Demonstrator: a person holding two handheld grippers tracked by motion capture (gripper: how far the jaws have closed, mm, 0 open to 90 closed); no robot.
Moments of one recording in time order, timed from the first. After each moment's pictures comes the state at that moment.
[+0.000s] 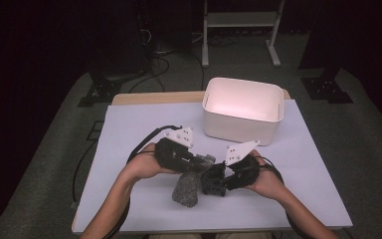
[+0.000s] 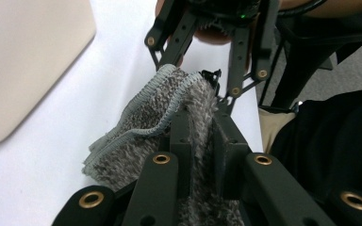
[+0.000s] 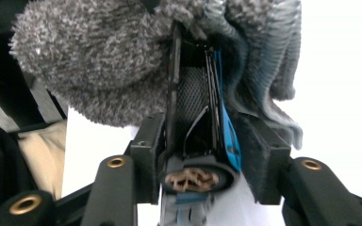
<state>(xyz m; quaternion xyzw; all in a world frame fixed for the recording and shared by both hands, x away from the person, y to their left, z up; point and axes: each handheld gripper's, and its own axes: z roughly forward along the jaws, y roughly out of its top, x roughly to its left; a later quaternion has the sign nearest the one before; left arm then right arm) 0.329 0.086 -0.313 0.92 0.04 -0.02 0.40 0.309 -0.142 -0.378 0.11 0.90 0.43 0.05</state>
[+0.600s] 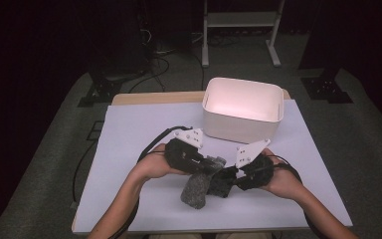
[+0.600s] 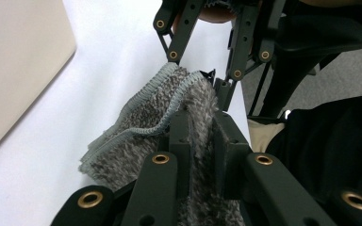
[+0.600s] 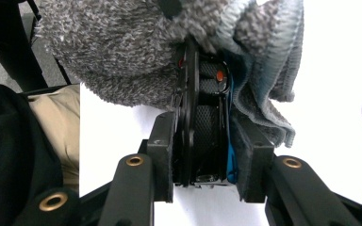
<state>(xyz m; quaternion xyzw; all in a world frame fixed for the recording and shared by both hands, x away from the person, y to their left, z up) 0.331 0.066 -0.319 0.91 0.02 -0.05 0.42 0.298 -0.165 -0.357 0.09 0.92 0.37 0.06</state>
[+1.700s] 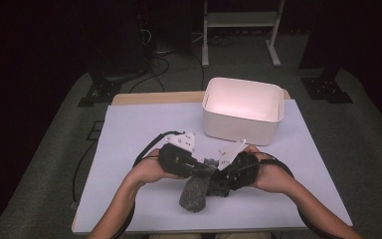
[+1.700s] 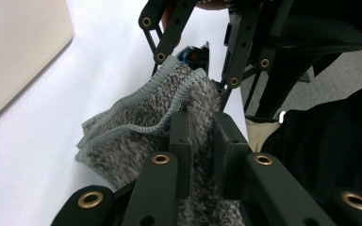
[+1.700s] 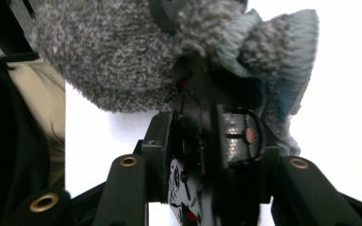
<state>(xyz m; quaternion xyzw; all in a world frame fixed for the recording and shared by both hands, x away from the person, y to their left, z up) 0.330 0.083 -0.334 0.90 0.04 -0.06 0.43 0.303 -0.129 -0.352 0.06 0.95 0.29 0.07</state>
